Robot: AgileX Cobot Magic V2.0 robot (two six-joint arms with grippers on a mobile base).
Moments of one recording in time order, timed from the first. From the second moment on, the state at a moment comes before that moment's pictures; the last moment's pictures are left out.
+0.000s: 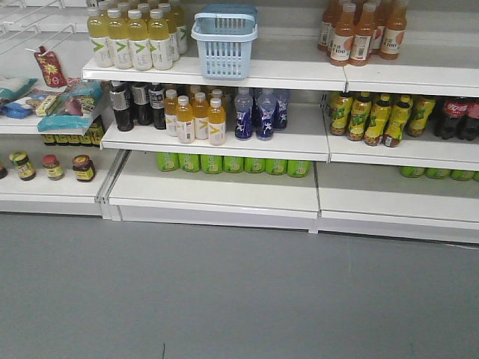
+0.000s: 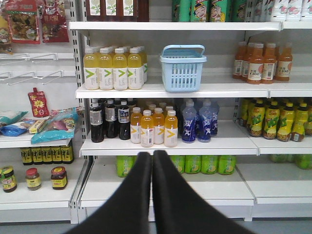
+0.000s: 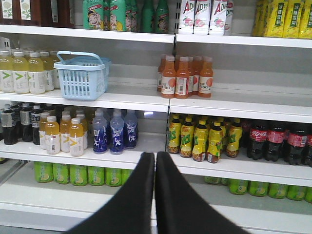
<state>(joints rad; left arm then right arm) -0.09 -0.01 0.03 0.38 0.07 -0.48 -0.01 -0.01 0.03 -0.18 0.04 0.13</state>
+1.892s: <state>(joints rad) -0.09 -0.01 0.03 0.37 0.07 -0.48 -0.01 -0.01 0.03 -0.18 0.04 0.13</state>
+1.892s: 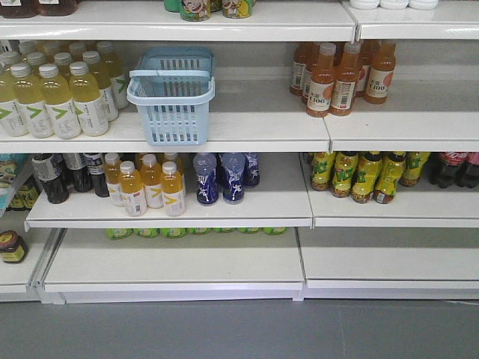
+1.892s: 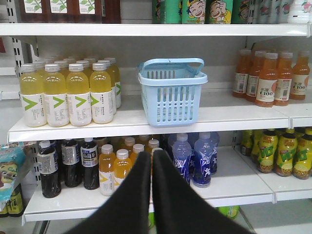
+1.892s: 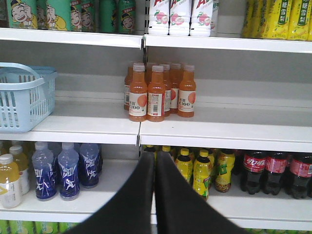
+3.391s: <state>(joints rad) -0.09 -0.01 0.03 0.37 0.07 -0.48 -0.01 -0.01 0.03 -0.18 0.04 0.13</state>
